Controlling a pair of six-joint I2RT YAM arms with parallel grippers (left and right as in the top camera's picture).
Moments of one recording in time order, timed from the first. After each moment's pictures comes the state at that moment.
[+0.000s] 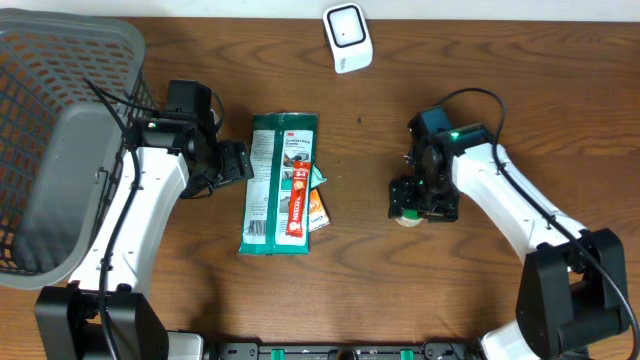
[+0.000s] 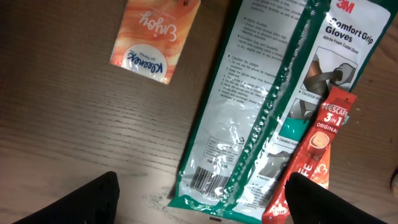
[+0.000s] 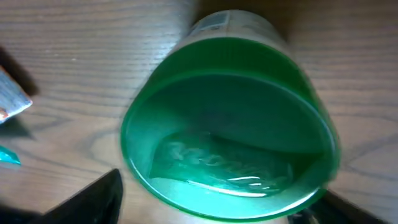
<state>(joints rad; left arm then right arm) -0.09 1.56 1.23 -1.03 0.12 -0.36 0.33 1.72 1.19 -1.09 -0.19 0.38</state>
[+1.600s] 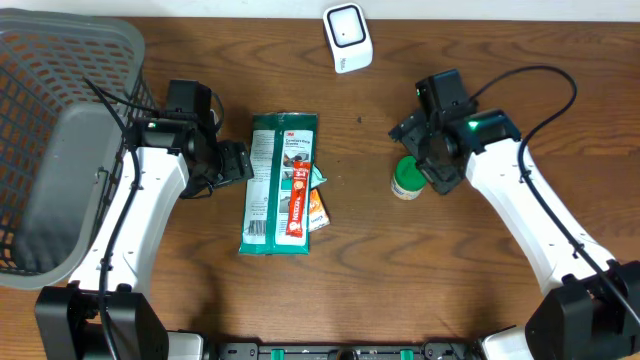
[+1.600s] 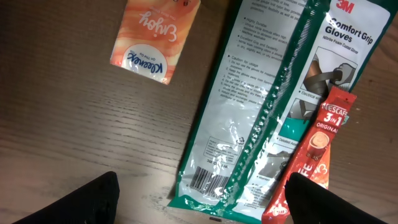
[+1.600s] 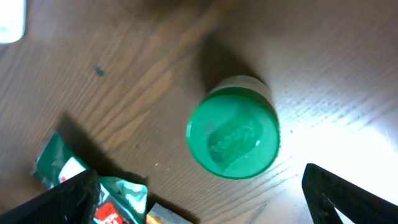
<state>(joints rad) -0.09 1.56 1.23 -1.03 0.12 -0.36 0.33 1.63 1.33 -0.93 0.03 1.24</state>
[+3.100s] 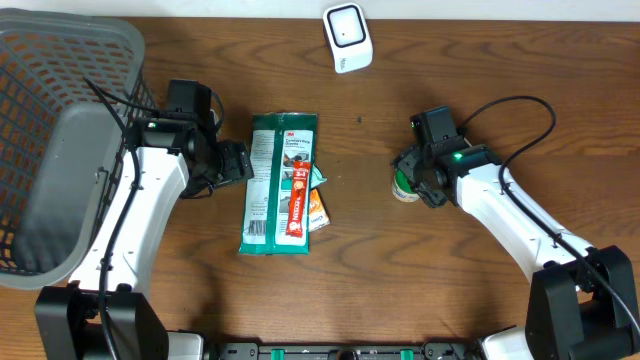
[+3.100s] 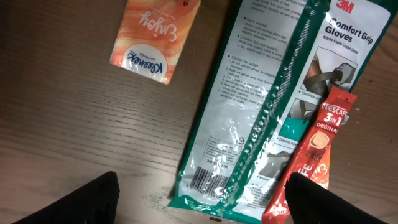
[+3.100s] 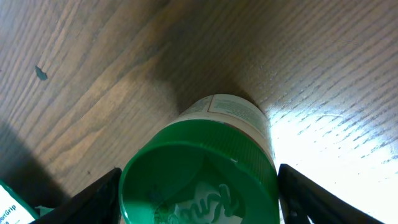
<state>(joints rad) -0.09 1.56 1.23 -1.03 0.12 -0.36 0.33 1.63 1.04 -0.61 0.04 1.16</state>
